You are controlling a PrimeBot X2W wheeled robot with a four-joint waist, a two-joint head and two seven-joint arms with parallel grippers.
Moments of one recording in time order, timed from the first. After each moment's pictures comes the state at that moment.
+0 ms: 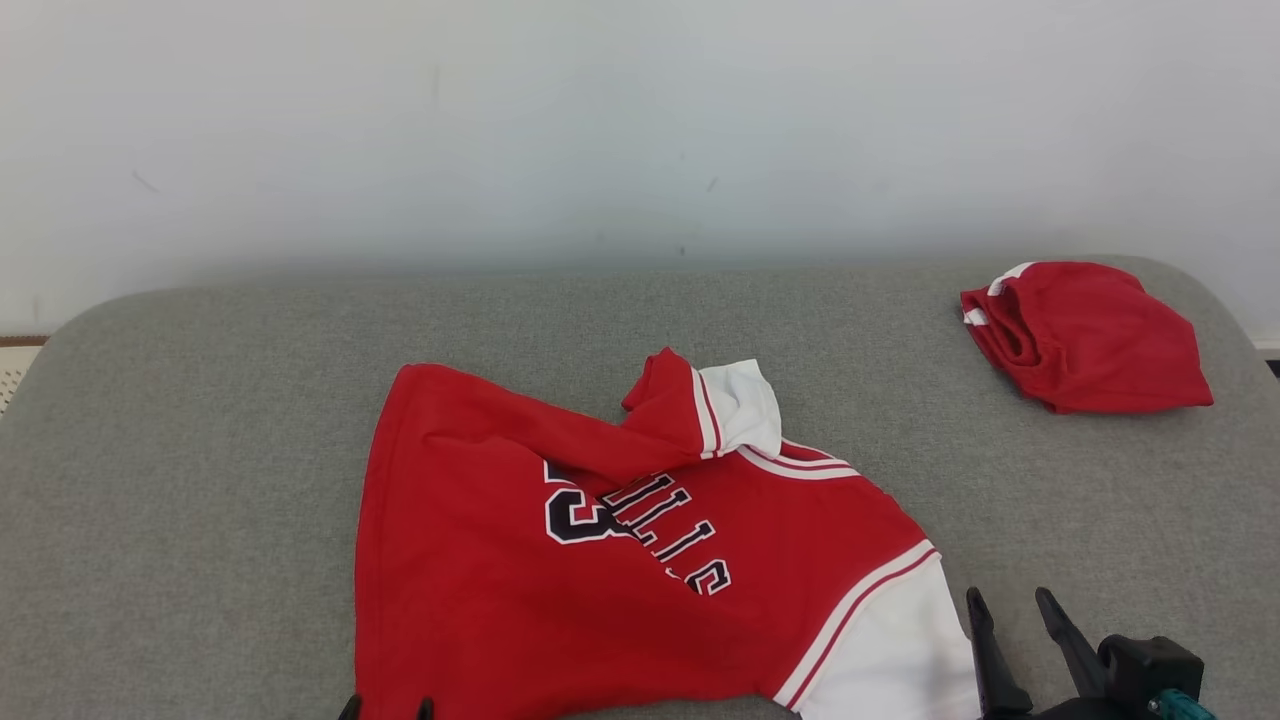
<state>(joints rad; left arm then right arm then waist) 0.04 0.05 -0.05 0.18 -0.13 -0.11 -0.26 -0.02 -0.17 0.16 0.23 0.23 0.13 -0.17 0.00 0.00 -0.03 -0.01</state>
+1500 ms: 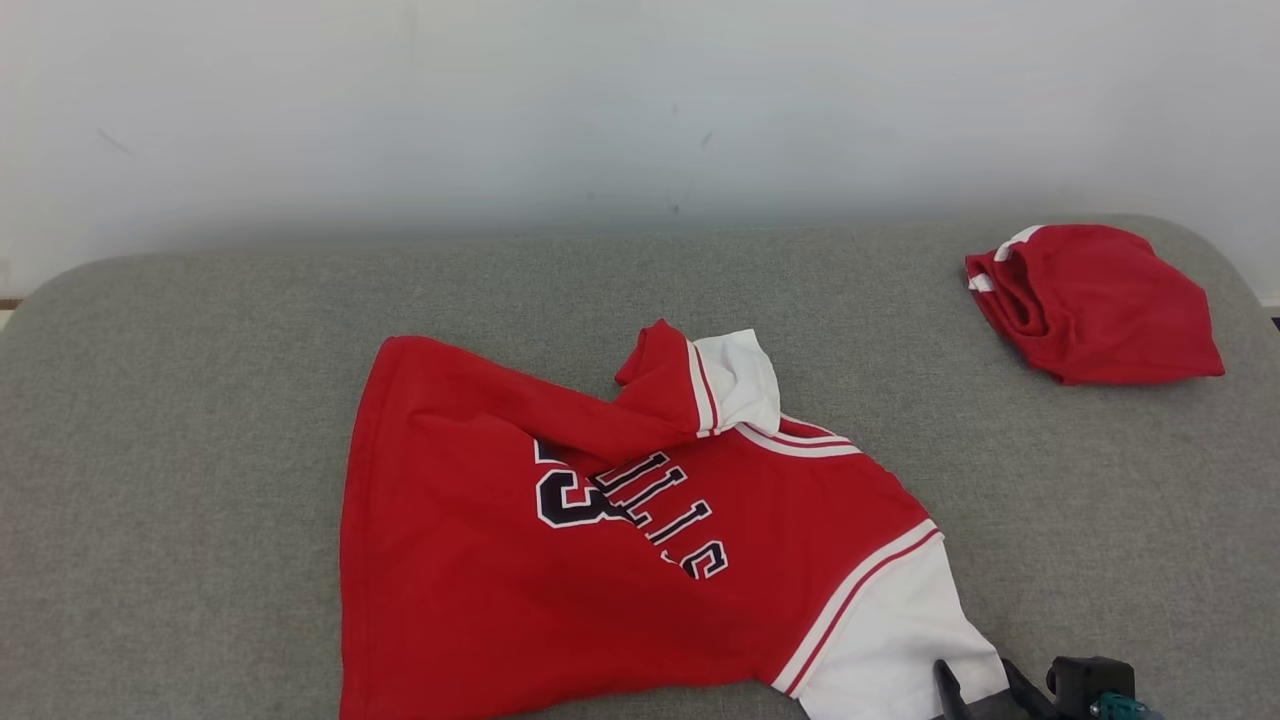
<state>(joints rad) -0.07 0.06 -0.01 0.50 -0.13 -0.13 -0.26 -0.11 -0.20 0.25 0.54 0.29 0.13 -0.09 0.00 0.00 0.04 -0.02</state>
